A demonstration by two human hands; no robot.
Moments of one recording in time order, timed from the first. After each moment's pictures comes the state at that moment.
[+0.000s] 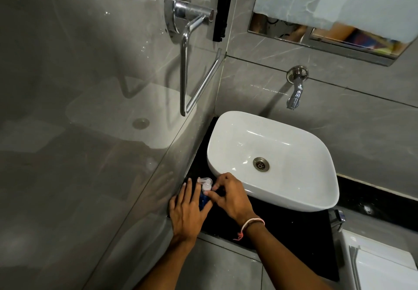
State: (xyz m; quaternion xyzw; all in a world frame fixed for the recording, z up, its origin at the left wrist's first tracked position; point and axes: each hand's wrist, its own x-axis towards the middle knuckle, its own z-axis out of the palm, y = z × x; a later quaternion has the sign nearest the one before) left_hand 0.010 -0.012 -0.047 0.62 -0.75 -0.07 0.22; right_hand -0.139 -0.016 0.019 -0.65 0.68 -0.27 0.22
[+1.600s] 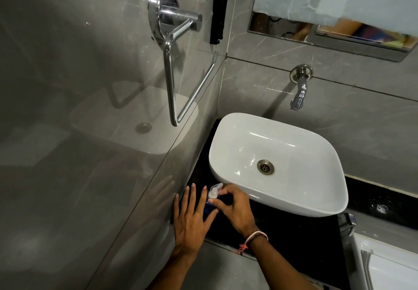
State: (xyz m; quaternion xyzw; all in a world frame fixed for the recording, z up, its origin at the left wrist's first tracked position) left_hand 0.012 -0.009 -0.044 0.59 -0.79 -0.07 0.13; right_hand -0.142 -0.005 -0.004 -0.54 0.66 -0.42 0.31
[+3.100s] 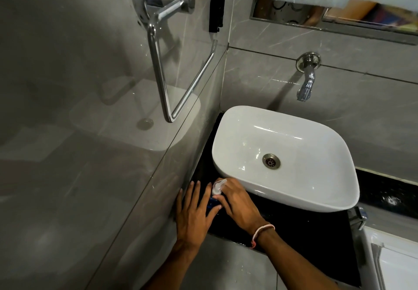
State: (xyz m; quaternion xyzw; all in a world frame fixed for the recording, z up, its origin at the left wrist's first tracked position) left_hand 0.015 -0.019 -0.053 0.57 -0.80 -0.04 0.15; right_hand -0.150 -0.016 -0.006 -0.77 0.56 -0.27 0.15
